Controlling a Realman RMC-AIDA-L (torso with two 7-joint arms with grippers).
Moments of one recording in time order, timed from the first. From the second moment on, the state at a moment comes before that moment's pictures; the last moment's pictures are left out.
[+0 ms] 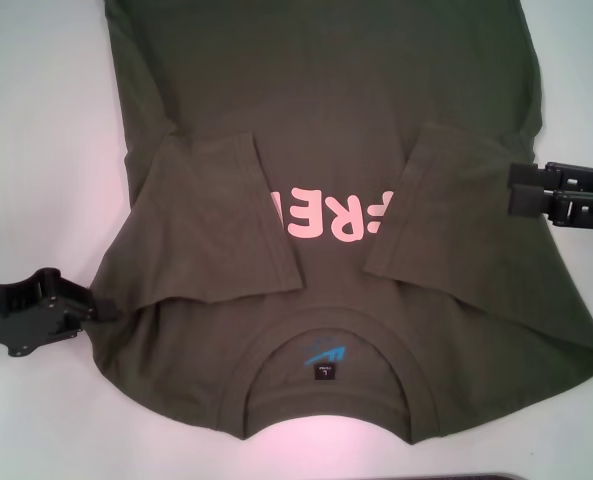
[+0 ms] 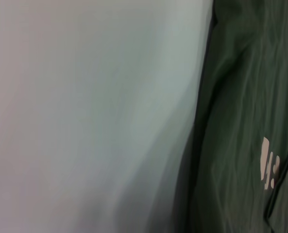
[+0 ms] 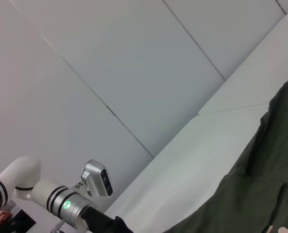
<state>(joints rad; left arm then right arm) -0.41 -2.09 -2.61 -0.83 -0.68 1.71 -2.65 0.36 2.00 -0.54 -0.69 -1.97 -1.90 1.75</state>
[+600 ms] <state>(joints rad) -0.41 -2.08 -2.62 -0.84 -0.68 1.77 -2.62 0.36 1.89 -0.54 -0.70 -2.13 -1.95 1.90</state>
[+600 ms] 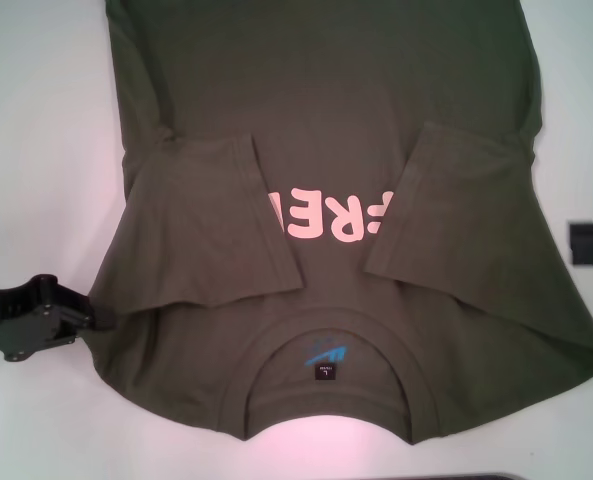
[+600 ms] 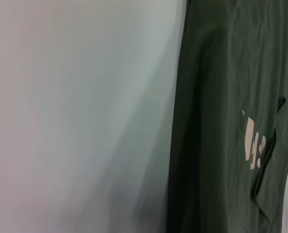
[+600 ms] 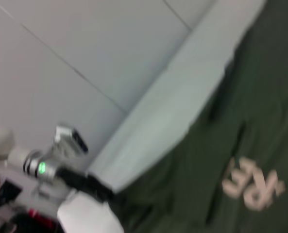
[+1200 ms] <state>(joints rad) -0.45 -2.07 -2.62 -0.83 -0.68 1.75 -2.62 0.35 1.80 -0.50 -0.69 -2.43 -1.96 2.09</state>
